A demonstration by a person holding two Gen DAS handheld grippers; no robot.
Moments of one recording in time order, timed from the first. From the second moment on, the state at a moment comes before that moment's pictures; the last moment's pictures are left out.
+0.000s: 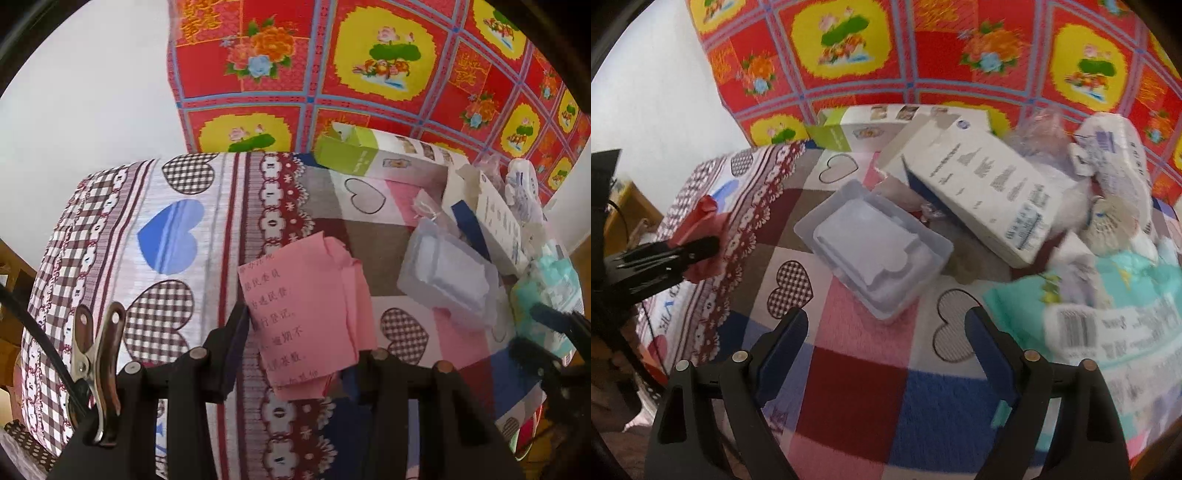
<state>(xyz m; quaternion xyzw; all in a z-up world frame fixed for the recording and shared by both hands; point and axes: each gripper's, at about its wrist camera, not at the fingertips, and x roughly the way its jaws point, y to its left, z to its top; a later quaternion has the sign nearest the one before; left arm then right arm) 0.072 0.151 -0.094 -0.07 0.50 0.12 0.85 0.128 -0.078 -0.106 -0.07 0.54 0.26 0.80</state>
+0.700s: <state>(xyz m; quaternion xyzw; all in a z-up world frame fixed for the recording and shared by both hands) 0.069 0.177 -0.103 -0.09 0.51 0.14 0.84 0.105 0.011 -0.122 -0.13 0.53 0.35 0.76</state>
